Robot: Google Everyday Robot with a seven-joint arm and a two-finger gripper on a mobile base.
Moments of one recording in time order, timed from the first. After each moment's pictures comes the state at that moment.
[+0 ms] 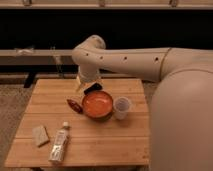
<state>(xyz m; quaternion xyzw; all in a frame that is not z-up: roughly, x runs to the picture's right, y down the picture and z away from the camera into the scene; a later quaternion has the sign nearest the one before) -0.105 -0.017 0.736 -0.23 0.07 0.55 0.80</state>
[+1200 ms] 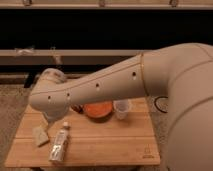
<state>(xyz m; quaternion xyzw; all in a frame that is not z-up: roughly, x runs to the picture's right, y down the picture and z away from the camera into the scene) -0.189 0.142 0.627 -0.28 0.04 0.46 0.84</state>
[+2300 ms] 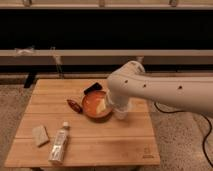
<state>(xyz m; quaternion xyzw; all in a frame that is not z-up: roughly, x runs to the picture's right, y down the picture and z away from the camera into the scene) 0.040 0.080 0.684 -0.24 0.11 0.63 0.73</state>
